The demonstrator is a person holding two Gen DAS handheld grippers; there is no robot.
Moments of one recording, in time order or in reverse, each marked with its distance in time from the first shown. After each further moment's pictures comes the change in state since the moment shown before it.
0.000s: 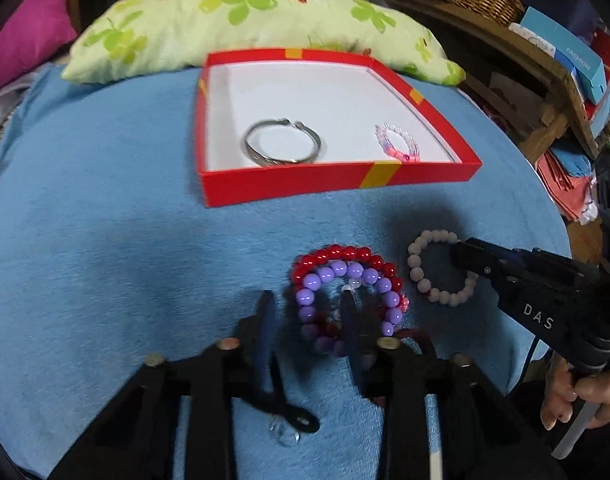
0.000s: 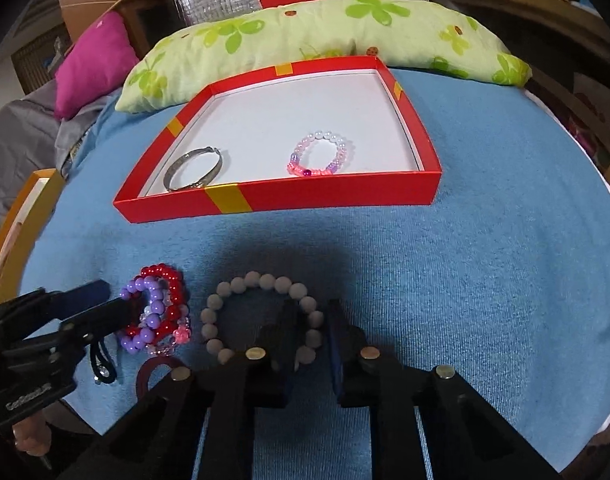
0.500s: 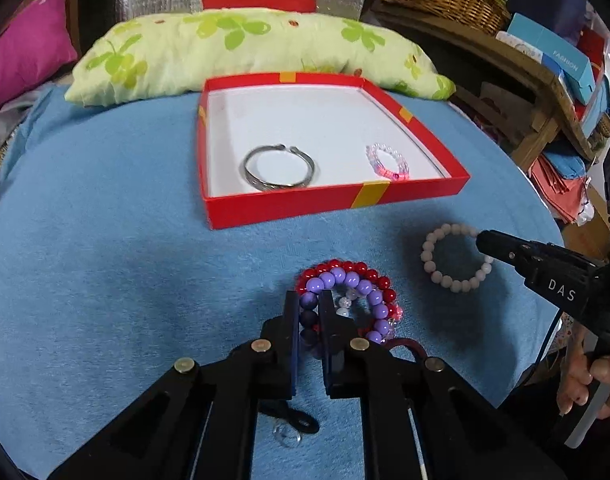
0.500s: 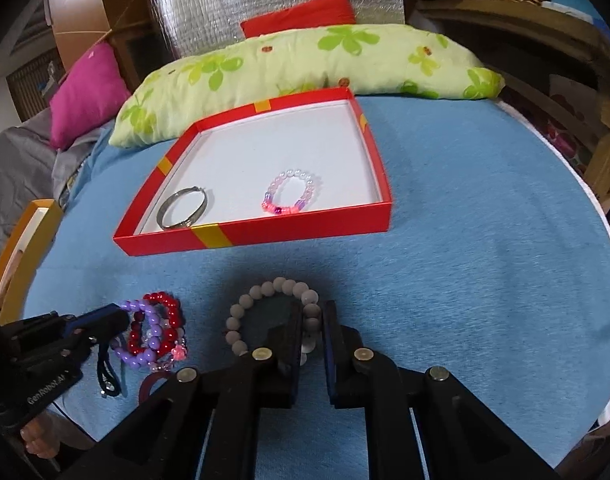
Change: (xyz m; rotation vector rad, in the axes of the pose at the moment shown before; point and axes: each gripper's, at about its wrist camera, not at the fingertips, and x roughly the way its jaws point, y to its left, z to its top) left arm -0.020 0.001 -0.002 0.025 -0.090 0.007; right arm -0.029 -0.020 0.000 0.058 -0.093 -0.020
